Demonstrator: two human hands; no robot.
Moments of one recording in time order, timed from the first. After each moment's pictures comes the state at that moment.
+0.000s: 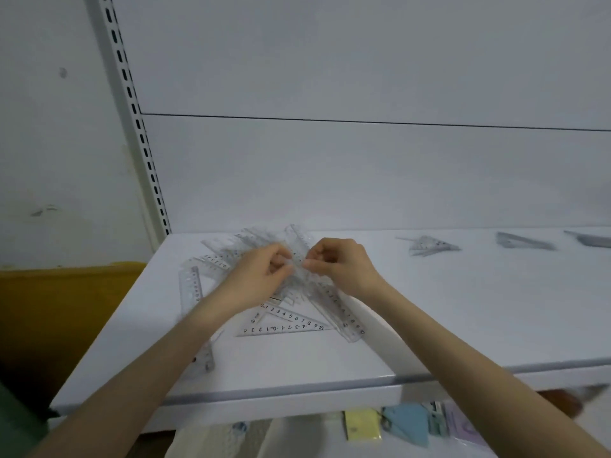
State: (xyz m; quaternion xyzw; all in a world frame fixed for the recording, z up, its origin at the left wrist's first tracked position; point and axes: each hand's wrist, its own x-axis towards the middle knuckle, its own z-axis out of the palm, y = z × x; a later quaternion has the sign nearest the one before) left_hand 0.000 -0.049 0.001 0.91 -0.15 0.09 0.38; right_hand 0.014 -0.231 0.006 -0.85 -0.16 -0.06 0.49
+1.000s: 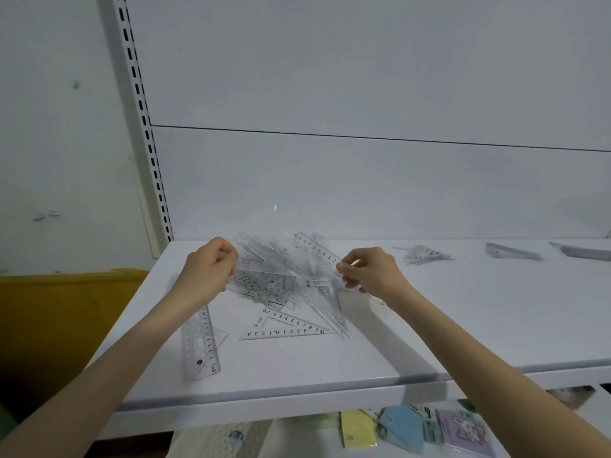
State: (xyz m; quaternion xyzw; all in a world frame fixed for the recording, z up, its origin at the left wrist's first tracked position) left_hand -0.010 0.008 0.017 0.85 -0.01 0.13 0.50; right_hand 0.001 -0.263 0.019 -0.89 -0.01 -0.02 0.46
